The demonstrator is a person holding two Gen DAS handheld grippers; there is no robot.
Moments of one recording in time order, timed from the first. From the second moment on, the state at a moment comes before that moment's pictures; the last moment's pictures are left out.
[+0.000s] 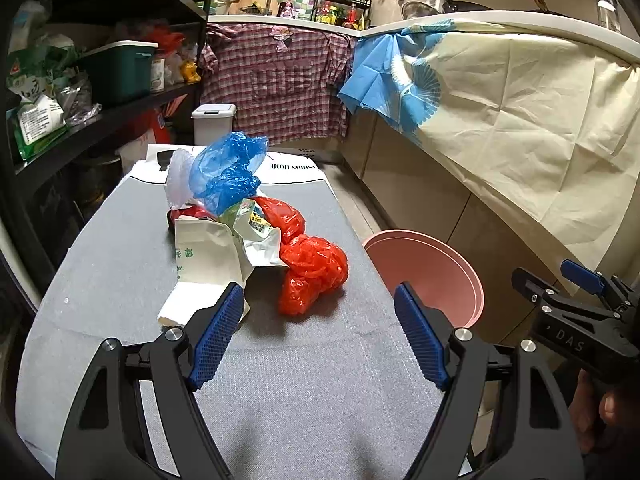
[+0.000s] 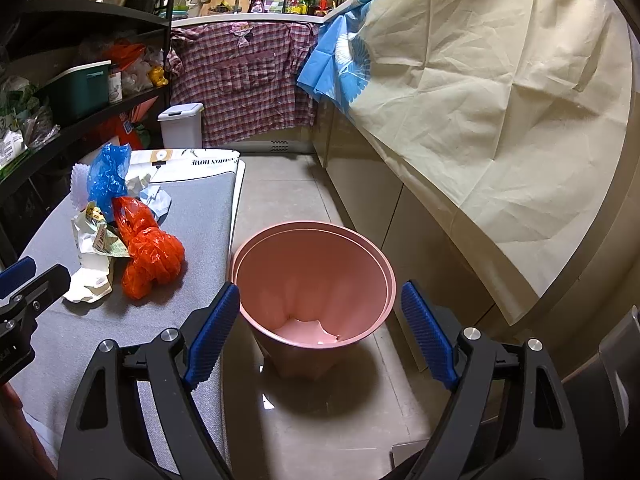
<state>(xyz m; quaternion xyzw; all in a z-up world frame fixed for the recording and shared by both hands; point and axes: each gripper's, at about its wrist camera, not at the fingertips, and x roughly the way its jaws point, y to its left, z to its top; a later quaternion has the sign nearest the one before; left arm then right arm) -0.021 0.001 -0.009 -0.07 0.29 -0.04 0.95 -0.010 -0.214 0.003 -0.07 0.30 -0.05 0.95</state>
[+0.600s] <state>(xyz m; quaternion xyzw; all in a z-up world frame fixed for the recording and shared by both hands) -0.021 0.001 -0.009 -0.07 0.29 -0.04 0.95 -0.011 -0.214 0.003 -0.07 0.30 -0.05 0.95</state>
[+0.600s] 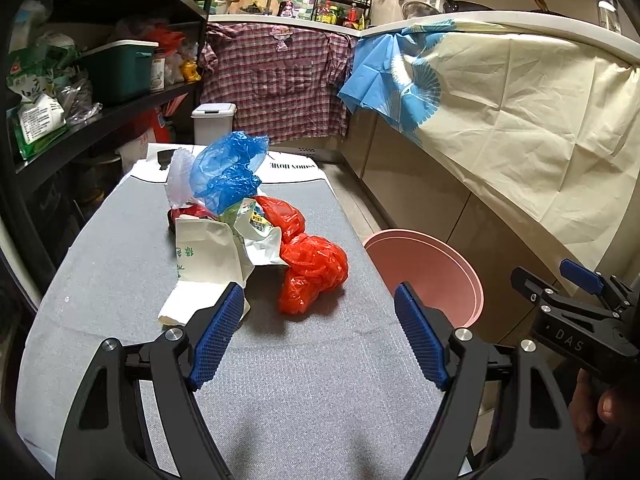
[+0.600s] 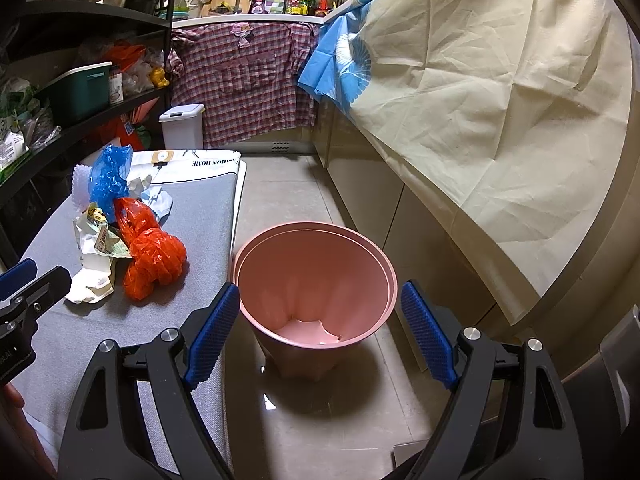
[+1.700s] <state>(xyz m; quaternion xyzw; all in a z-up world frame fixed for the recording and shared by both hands) -0.014 0.035 -0.022 -0.09 0.30 0.00 0.95 0.008 -0.177 -0.010 -0.06 0.31 0.04 0.95</state>
